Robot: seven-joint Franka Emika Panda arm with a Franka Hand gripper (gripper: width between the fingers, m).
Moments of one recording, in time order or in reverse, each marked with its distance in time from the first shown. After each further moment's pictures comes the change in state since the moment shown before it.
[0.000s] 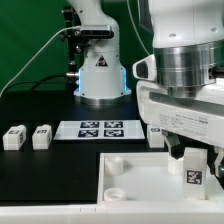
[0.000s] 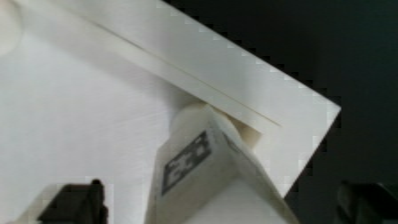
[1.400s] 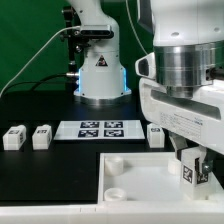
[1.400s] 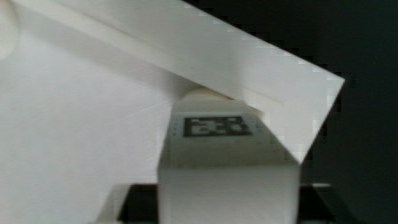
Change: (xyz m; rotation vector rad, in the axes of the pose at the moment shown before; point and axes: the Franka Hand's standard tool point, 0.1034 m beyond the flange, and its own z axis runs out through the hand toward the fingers) arm 0.004 0.000 -0.001 -0.031 0.027 0.456
